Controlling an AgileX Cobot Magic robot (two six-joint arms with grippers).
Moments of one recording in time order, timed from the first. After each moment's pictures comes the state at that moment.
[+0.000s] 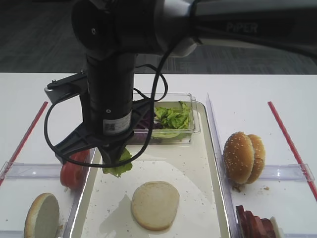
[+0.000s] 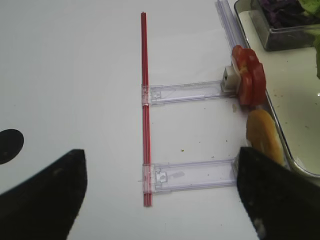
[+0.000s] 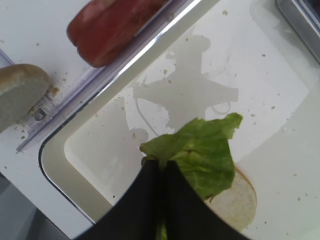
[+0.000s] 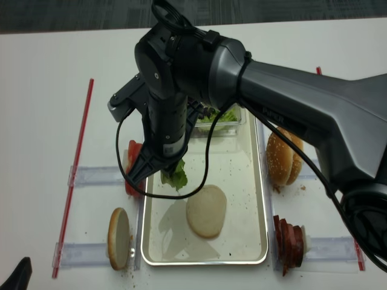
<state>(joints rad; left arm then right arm) 0.02 -0.02 -0.49 0.02 1.18 0.02 0.89 2.07 -1.77 0.16 1.21 0.00</state>
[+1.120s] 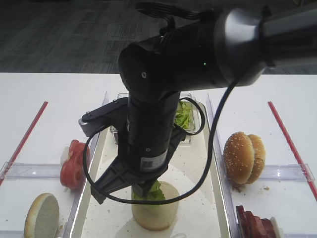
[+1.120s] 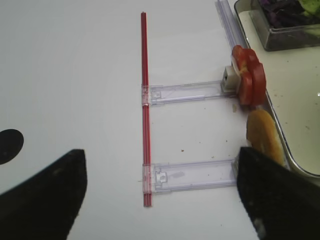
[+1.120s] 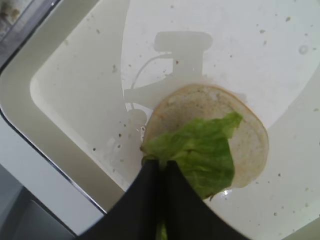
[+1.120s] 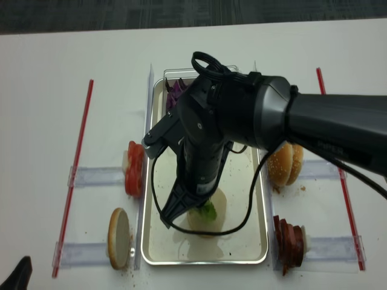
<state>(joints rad) 0.02 -0.02 -0.49 0.02 1.18 0.02 0.89 1.88 -1.34 0.16 0.98 0.00</state>
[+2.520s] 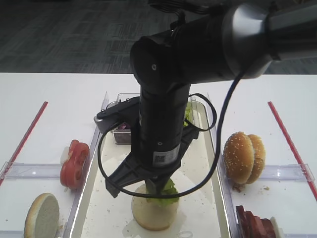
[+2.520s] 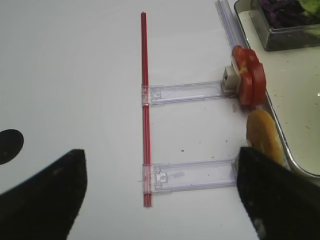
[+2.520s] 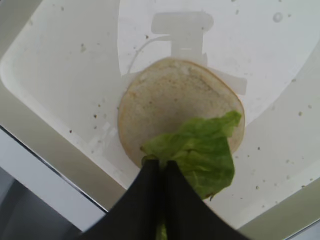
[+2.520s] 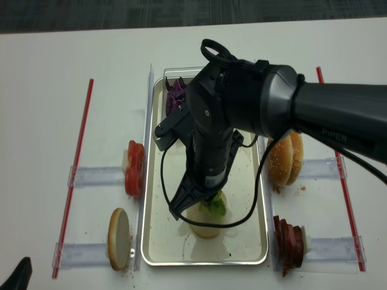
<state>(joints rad) 0.02 -0.02 -0.49 0.02 1.18 0.02 0.85 1.88 -1.34 0.16 1.04 0.00</state>
